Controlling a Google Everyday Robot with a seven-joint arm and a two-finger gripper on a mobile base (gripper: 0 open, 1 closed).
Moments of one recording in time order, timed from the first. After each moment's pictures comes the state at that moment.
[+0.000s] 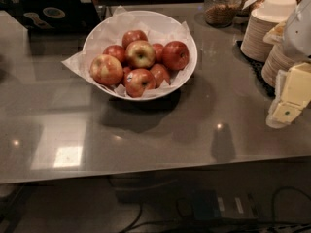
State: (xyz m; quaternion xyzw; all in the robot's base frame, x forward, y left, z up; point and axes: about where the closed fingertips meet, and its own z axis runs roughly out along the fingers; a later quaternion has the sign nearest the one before) arm 0.438 -0.217 0.976 -0.60 0.78 -0.03 0.16
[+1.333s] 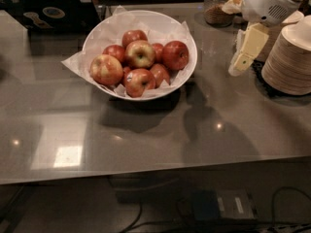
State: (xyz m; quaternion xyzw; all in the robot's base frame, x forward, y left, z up) arm 0.578 -0.176 0.977 -0.66 0.70 0.03 0.26
